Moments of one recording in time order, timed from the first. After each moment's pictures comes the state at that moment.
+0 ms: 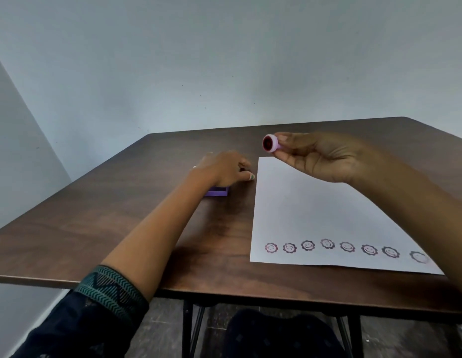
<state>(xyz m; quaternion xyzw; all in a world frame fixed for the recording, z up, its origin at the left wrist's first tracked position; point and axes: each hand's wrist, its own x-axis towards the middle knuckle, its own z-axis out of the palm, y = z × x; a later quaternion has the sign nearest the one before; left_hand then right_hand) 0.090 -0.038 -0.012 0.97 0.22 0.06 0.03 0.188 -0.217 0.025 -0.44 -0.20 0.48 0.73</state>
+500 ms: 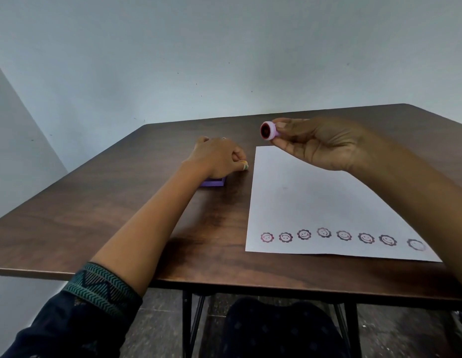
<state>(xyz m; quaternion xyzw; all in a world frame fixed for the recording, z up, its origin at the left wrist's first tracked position) 0.084 -0.040 -0.013 0.97 0.22 0.14 -0.01 0.191 -0.217 0.024 -0.44 -0.21 0.47 0.74</state>
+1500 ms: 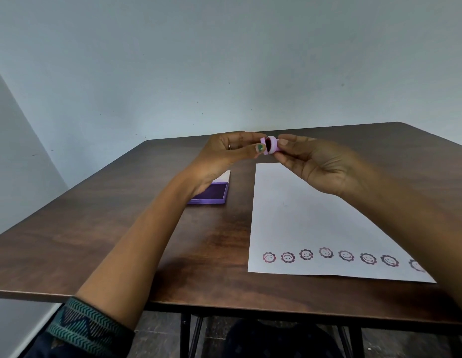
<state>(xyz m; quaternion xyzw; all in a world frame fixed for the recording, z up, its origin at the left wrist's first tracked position) 0.074 -0.065 0.011 0.80 0.07 0.28 0.53 0.186 -0.212 0.017 -0.41 -0.20 0.41 0.79</state>
